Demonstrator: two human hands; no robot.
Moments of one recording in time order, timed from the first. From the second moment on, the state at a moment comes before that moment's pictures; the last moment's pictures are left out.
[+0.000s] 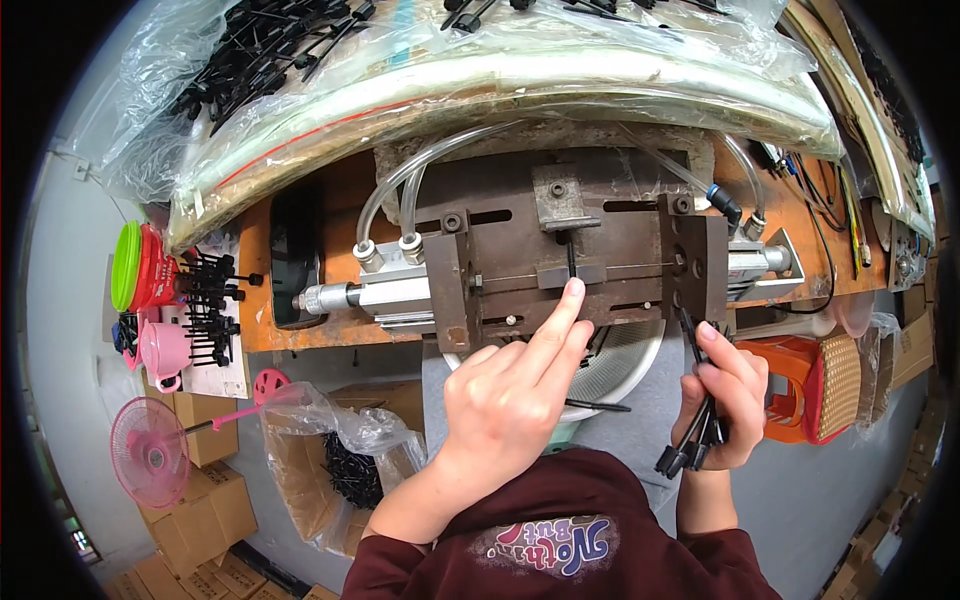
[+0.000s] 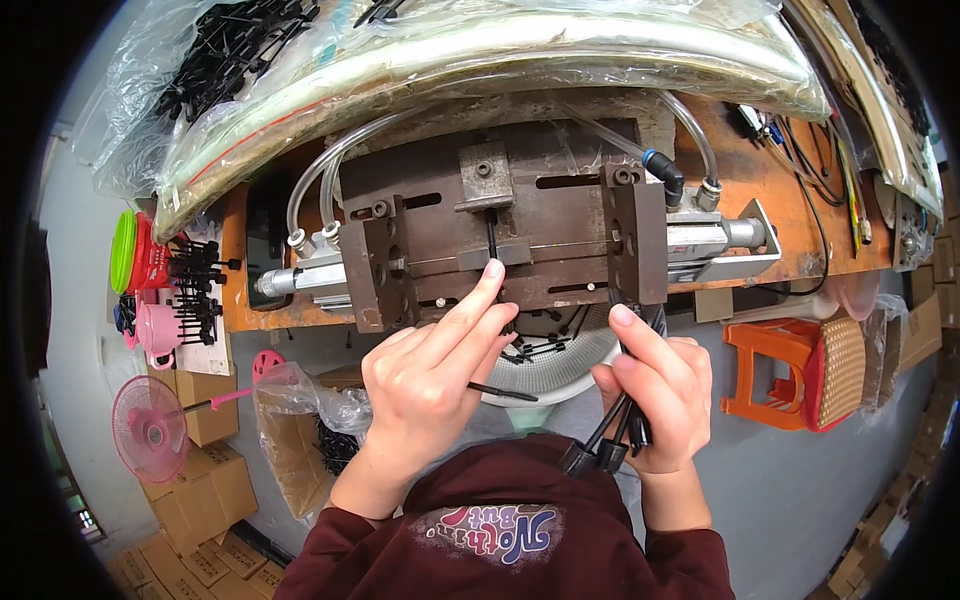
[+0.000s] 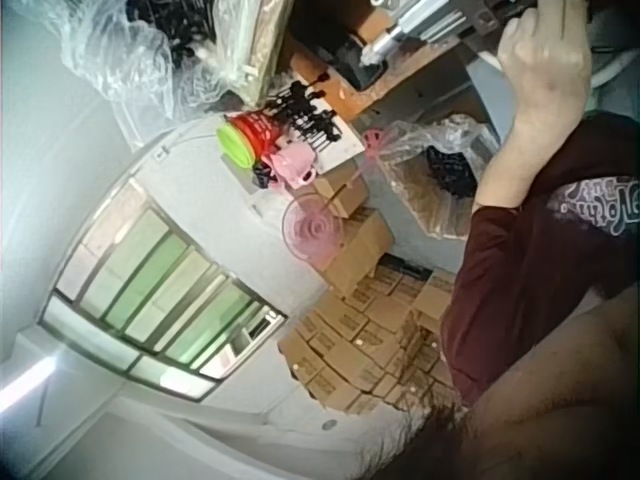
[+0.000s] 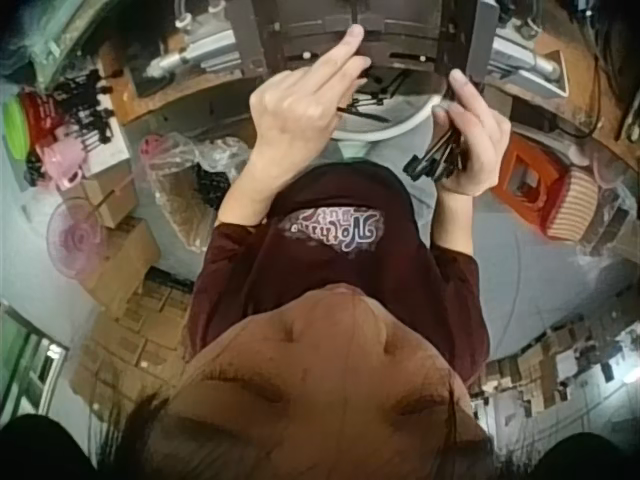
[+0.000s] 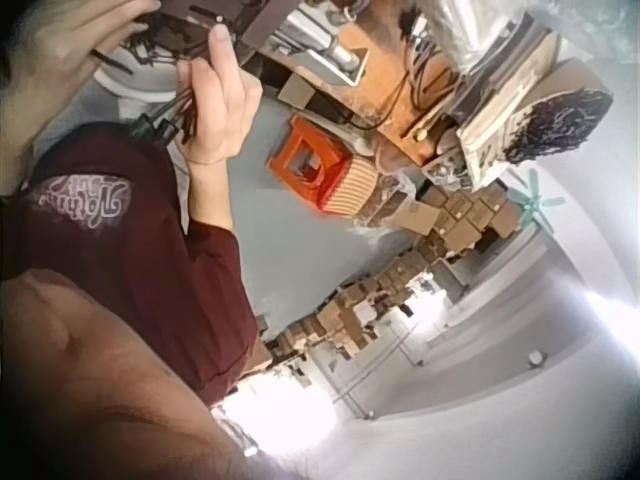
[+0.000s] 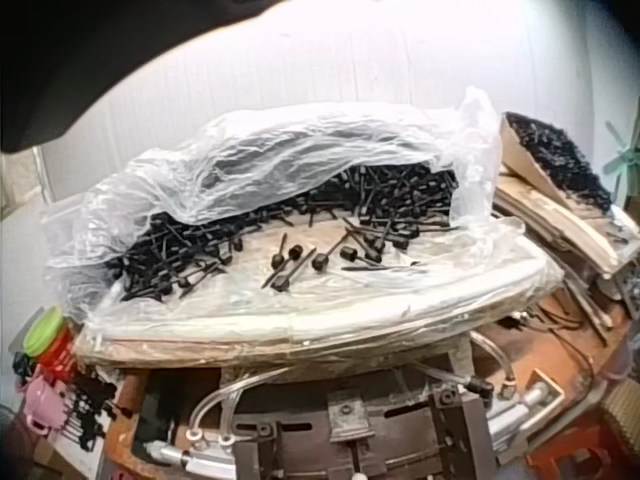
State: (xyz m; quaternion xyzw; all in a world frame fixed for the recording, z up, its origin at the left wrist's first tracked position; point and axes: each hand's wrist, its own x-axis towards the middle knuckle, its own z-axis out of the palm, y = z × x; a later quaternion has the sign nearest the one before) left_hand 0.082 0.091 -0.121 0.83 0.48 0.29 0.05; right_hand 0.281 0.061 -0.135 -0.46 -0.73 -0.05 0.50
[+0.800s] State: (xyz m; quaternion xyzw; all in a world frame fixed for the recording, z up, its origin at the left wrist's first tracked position) left_hand 0.075 0.067 -0.097 0.75 0.31 0.43 0.39; right_hand 0.266 0.062 -0.129 -0.40 -0.78 -0.11 0.48
